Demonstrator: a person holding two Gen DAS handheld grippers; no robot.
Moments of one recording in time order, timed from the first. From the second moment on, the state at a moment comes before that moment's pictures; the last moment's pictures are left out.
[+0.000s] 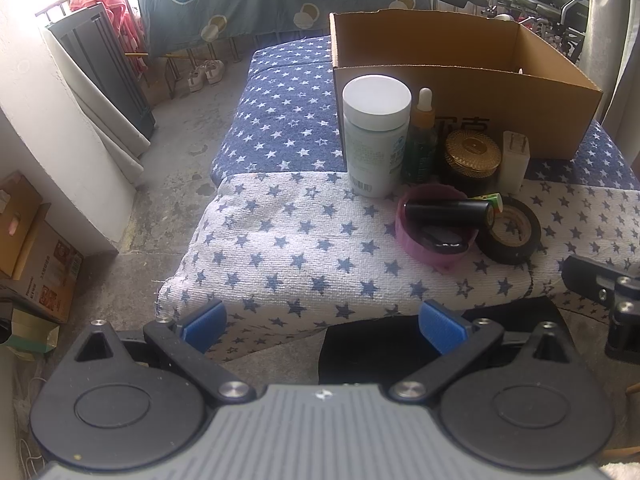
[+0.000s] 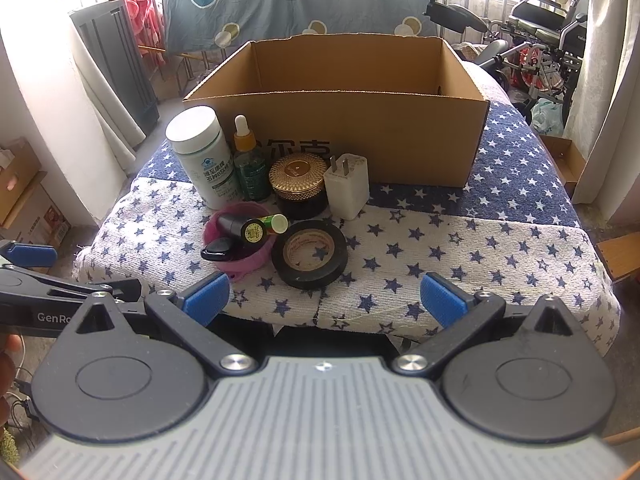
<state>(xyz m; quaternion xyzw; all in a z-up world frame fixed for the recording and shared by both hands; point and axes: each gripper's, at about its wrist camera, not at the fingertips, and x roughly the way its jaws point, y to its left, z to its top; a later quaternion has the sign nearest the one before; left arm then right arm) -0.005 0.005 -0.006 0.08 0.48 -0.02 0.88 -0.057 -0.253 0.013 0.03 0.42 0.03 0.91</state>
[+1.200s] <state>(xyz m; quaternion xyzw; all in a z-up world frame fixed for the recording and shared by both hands) 0.018 -0.005 -0.017 0.08 0.39 -0.18 0.90 -0.027 -0.295 0.013 0.16 0.38 0.14 0.90</state>
